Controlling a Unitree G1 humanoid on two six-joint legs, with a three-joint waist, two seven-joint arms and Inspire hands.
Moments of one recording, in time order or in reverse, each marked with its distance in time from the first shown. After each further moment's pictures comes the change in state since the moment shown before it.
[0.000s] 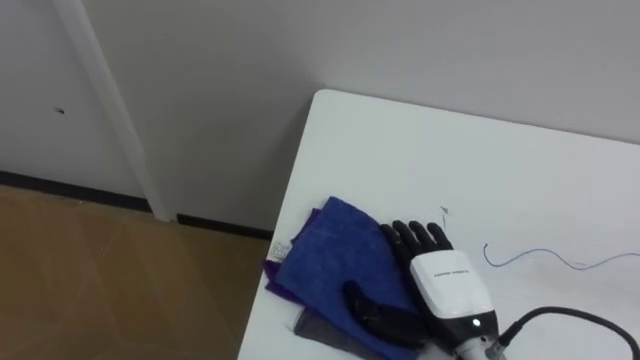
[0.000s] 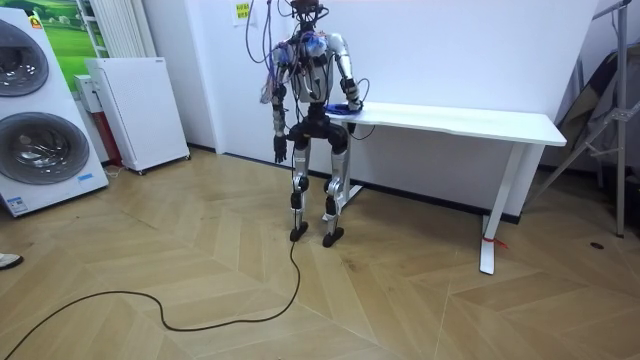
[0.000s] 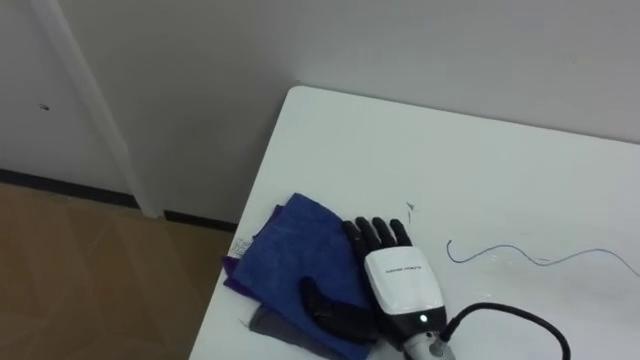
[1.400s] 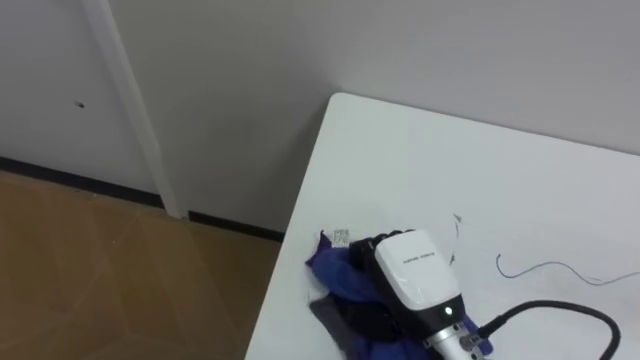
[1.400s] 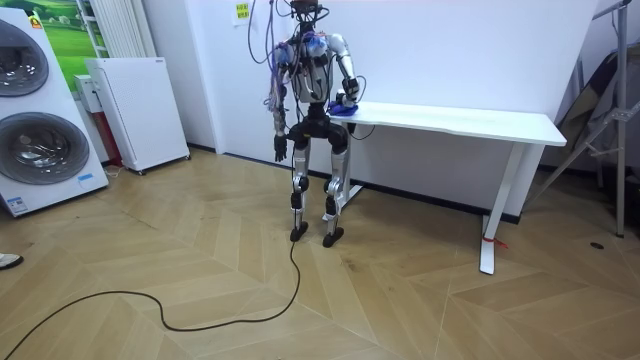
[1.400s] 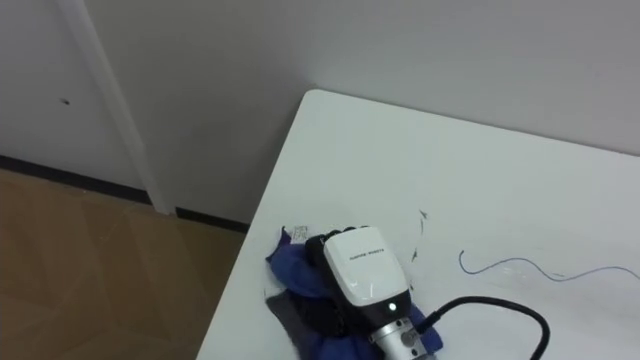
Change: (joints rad) left arm -0.039 0.001 -0.033 0.013 0.008 -0.025 0.044; right arm -0.060 -0.001 0.102 -0.004 0.090 -0.122 -0.114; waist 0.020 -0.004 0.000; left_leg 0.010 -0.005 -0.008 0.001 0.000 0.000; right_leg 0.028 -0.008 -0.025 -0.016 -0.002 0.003
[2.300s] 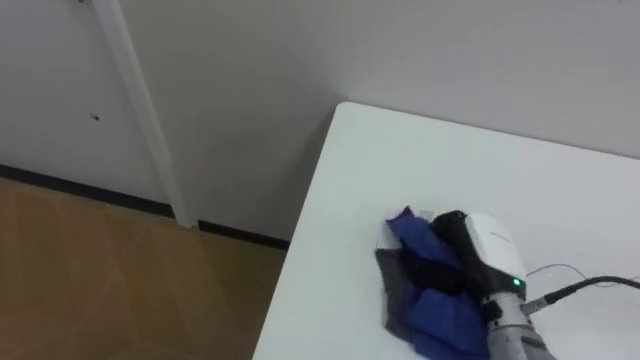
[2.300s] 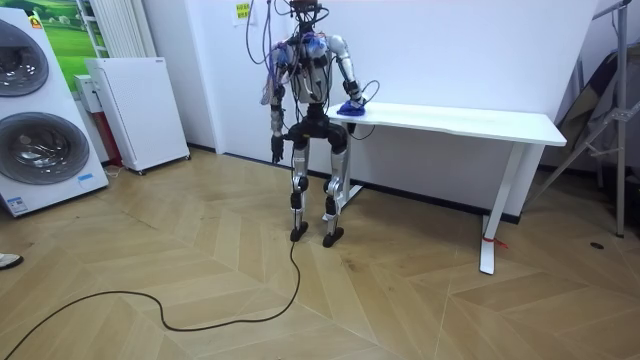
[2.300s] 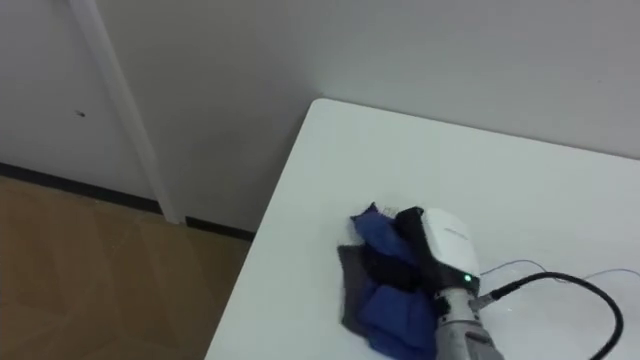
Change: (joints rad) left arm 0.083 -0.010 0.074 -0.040 0.005 0.034 -0.047; right arm -0.232 0.006 -0.318 0.462 0.562 -0.010 0.098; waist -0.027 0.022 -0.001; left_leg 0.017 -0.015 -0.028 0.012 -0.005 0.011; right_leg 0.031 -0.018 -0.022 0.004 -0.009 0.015
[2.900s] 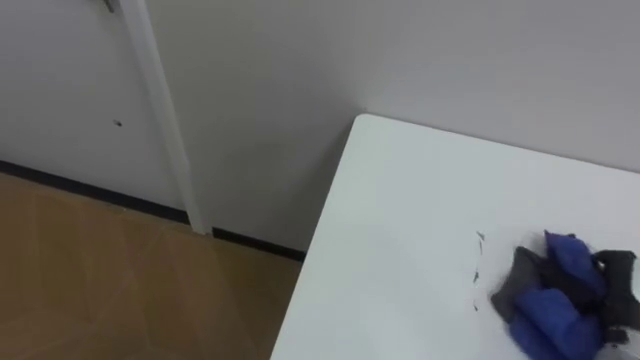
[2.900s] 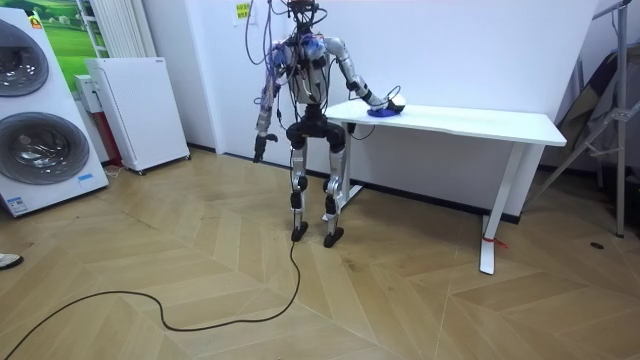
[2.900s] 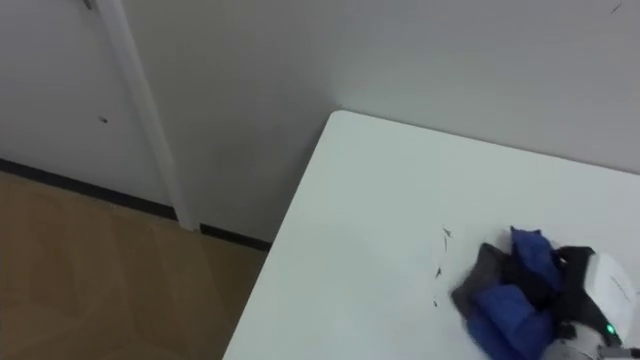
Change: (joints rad) left arm 0.147 0.043 0.284 -0.083 0.097 -0.001 -0.002; right arm 0.038 -0.094 -0.399 0.336 0.111 -0.030 -0.103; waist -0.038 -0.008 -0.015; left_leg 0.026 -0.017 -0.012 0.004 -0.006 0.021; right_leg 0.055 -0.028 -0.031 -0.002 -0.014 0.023
